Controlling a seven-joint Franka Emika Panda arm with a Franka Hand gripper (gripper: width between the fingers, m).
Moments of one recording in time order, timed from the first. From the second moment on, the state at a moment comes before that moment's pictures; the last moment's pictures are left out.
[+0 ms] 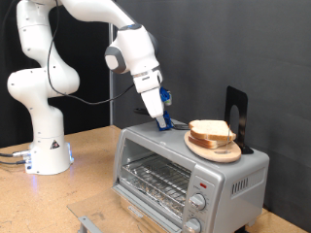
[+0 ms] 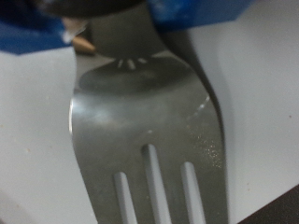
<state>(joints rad) 0.07 -0.34 0.39 -2.63 0.53 2.62 -0.05</state>
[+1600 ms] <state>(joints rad) 0.09 -0.41 0.38 -2.62 0.66 2.54 -0.09</state>
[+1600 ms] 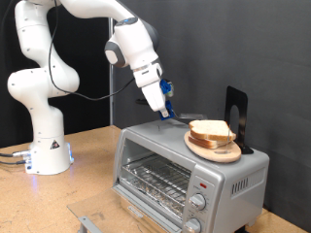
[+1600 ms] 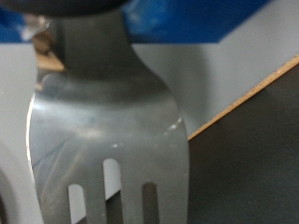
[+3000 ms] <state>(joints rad) -0.09 -0.71 0.19 -2.72 0.63 2.37 -0.14</state>
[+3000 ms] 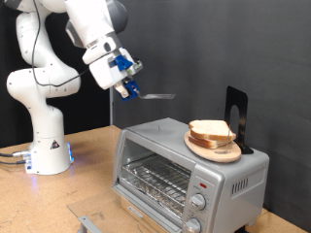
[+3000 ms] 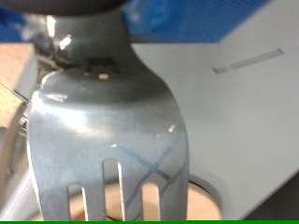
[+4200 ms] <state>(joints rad) -0.15 -0.55 0.11 -2.70 0.61 2.42 -0.30</state>
